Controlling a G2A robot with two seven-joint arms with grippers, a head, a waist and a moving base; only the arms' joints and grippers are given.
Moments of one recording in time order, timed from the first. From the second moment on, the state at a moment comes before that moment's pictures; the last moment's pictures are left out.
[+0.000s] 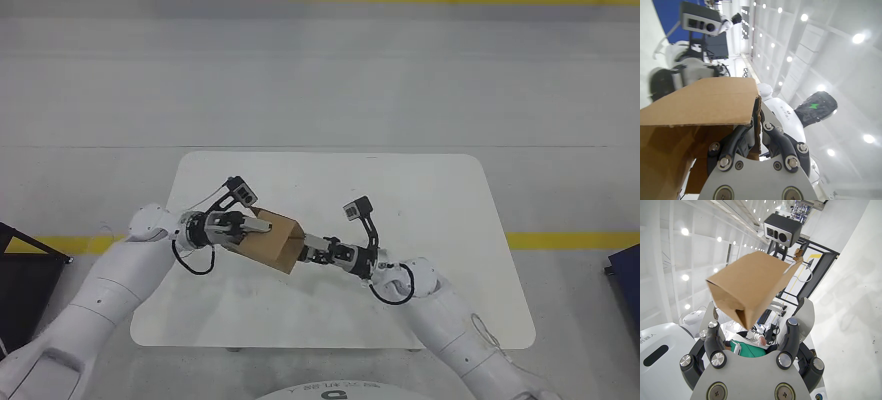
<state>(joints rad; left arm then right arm) 0.95 -0.98 -0.78 -1.10 -1.08 -0.27 -1.54 -1.46 -1.25 1.07 -1.46 0.43 -0.60 0.84</state>
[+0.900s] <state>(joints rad) 0.52 -1.28 -0.26 -1.16 0.25 0.44 -1.21 -1.82 -1.18 1.37 -1.46 0.68 -0.84 0.86</state>
